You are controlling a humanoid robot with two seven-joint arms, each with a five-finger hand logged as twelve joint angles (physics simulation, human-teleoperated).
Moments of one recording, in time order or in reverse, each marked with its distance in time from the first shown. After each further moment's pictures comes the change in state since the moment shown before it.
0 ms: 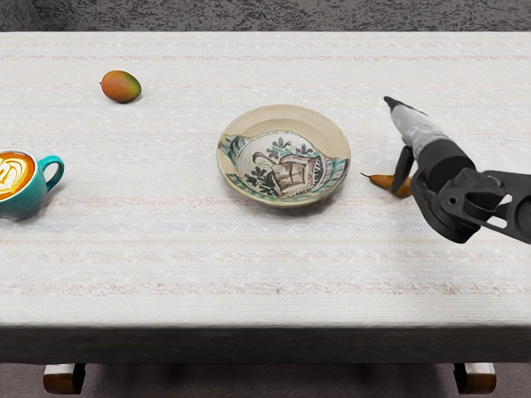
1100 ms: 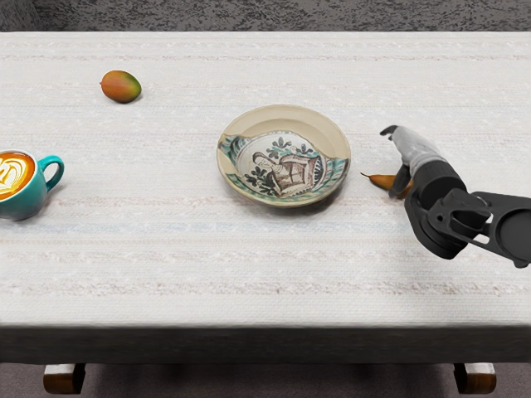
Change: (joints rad) left arm 0.000 0.000 0.000 0.000 0.000 0.000 0.000; right arm -0.079 0.058 0.001 -0.073 0.007 -0.042 0.000
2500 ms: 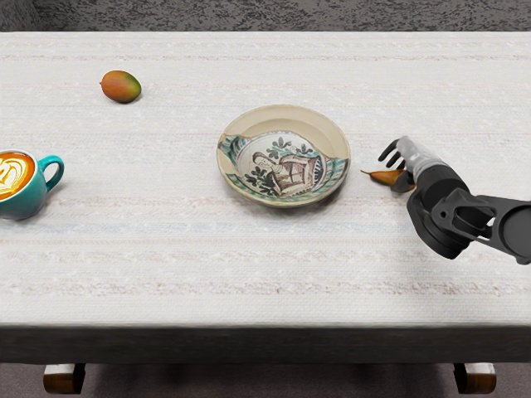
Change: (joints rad) left arm 0.000 0.000 0.000 0.000 0.000 0.000 0.000; right arm -0.001 -0.007 0.002 0.000 0.106 0.016 0.000
